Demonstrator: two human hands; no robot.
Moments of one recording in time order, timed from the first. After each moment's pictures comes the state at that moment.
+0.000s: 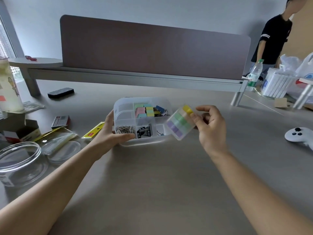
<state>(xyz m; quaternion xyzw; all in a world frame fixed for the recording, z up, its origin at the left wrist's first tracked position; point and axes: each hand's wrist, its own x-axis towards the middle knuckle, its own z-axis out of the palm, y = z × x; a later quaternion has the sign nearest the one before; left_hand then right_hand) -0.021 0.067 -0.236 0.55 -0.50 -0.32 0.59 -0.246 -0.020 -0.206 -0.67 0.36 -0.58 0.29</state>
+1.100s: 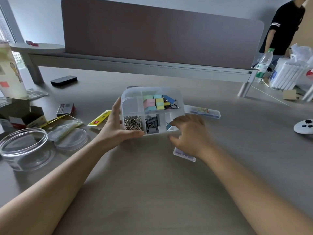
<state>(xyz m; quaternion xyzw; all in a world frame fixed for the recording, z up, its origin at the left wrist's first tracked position) -0.016 0.067 -0.256 0.54 -0.55 -0.27 0.58 -0.219 -0.002 -0.229 -0.91 0.37 -0.16 -0.01</state>
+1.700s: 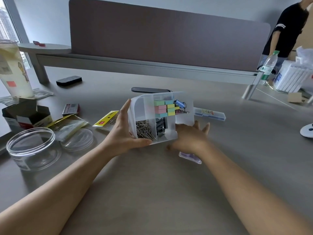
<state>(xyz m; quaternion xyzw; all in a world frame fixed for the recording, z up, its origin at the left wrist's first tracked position) -0.015 0.070 -0.266 0.61 -0.57 -0.21 0.51 -0.195 0.002 -0.220 -0.86 0.51 0.04 0.09</state>
